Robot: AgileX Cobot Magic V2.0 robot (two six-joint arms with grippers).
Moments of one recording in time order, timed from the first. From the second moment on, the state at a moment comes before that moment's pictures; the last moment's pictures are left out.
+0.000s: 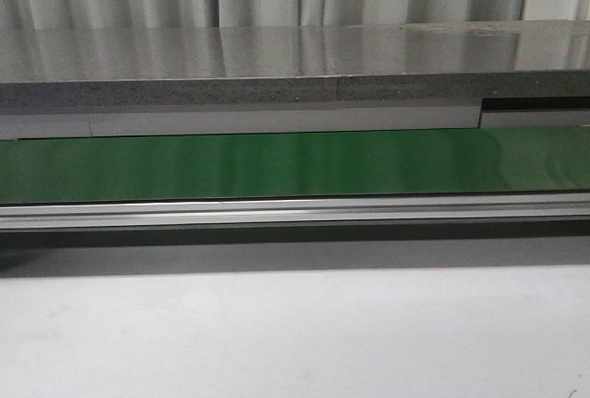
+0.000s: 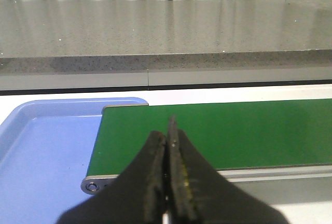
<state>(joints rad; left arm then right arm) -0.02 0.22 -0.22 -0.18 0.23 0.15 0.00 1.05 -0.76 0.06 0.31 -0.07</state>
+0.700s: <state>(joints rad) -0.02 0.22 -0.22 -0.18 0.23 0.15 0.01 0.38 -0.33 0.09 0.26 -0.07</state>
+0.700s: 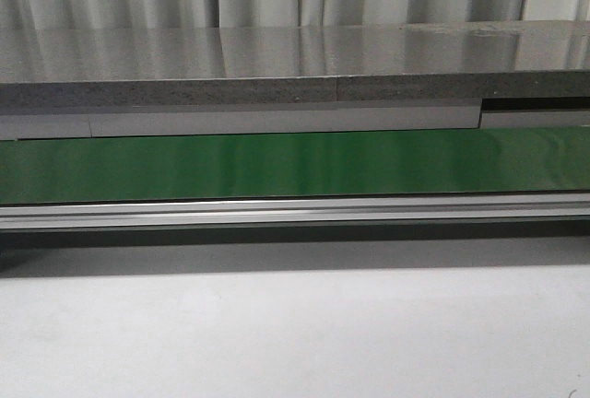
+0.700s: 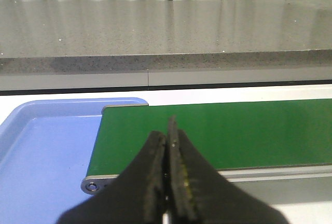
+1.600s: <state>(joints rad) -0.02 0.22 -0.22 -0.18 0.23 0.15 0.01 0.37 -0.33 0.09 0.28 -0.07</state>
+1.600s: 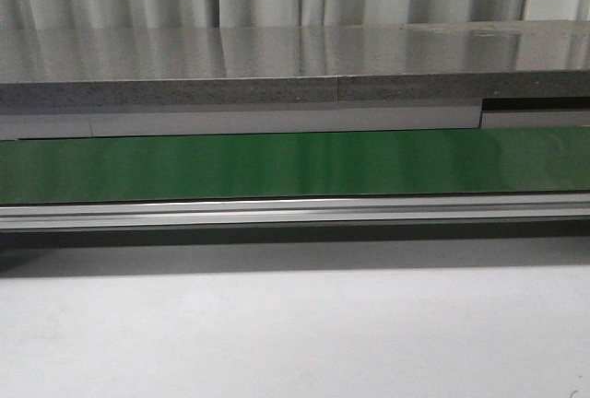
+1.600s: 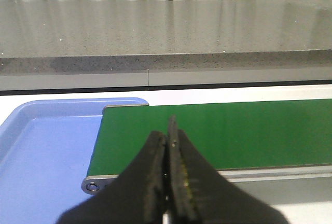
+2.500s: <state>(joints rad) -0.02 0.22 -0.22 -0.18 0.23 0.15 0.08 0.08 -0.08 0.05 0.16 0.01</state>
